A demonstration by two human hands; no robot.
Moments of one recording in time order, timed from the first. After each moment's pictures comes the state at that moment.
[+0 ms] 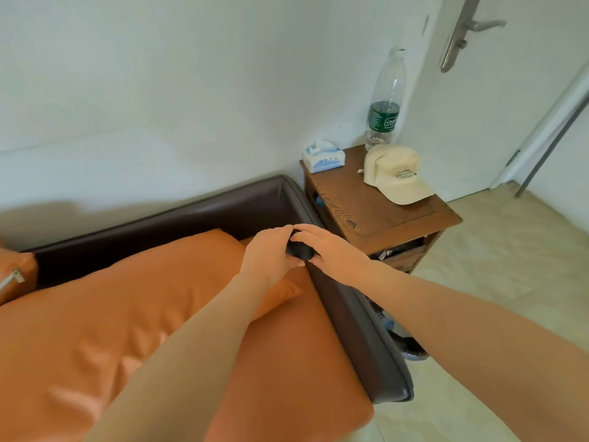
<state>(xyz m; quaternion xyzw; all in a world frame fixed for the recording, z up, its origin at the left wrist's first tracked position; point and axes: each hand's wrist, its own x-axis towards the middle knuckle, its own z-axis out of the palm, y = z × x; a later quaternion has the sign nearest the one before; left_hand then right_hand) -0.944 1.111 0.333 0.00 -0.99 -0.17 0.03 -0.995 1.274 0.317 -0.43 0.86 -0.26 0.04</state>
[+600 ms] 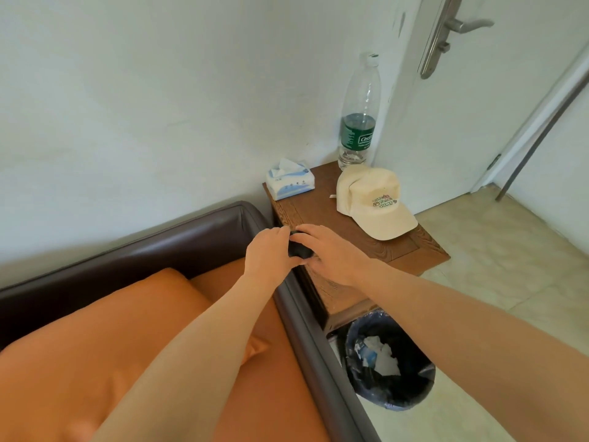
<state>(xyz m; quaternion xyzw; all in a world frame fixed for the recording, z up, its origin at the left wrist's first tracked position) -1.128 1.167 0.308 0.01 -0.99 -0.14 0.03 -1.172 1.324 0.291 -0.42 0.88 -0.22 0.03</state>
